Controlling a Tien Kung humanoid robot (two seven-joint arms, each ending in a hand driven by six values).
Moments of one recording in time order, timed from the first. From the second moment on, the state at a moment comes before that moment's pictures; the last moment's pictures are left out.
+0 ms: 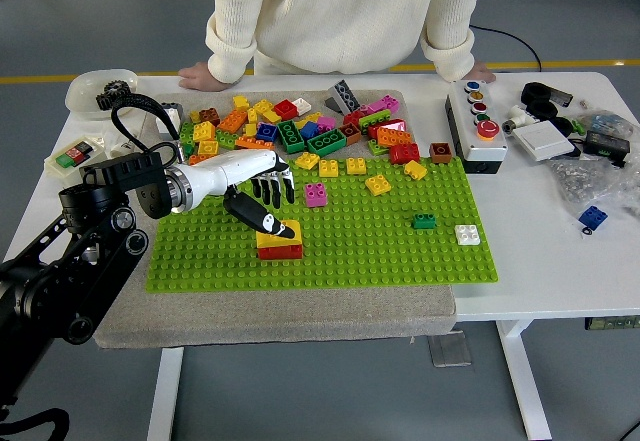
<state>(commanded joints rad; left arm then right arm) -0.57 0.12 -1.23 -1.29 2.15 -0.59 -0.02 0.16 -0.13 1.53 0.18 -2.19 0.13 -0.12</state>
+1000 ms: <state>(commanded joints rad) -0.54 0.14 -1.22 -1.31 2.22 -0.55 -0.08 0.16 -0.13 1.52 0.18 -2.20 0.13 -0.11</state>
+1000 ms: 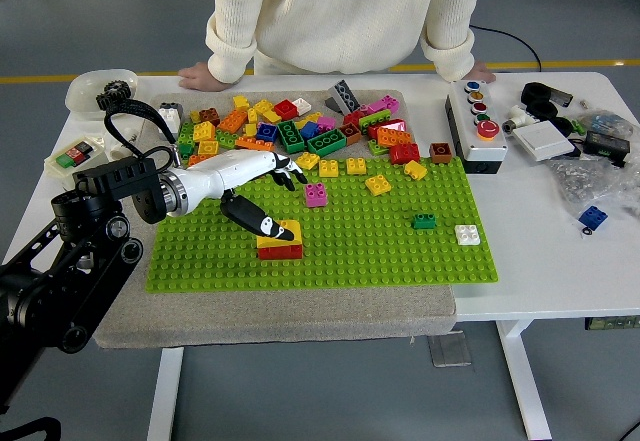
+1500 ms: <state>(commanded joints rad) -0.51 0.14 -1.19 -1.32 2.26 -0.44 -0.13 0.16 -0.13 1.53 0.18 -2.19 0.13 -0.11</state>
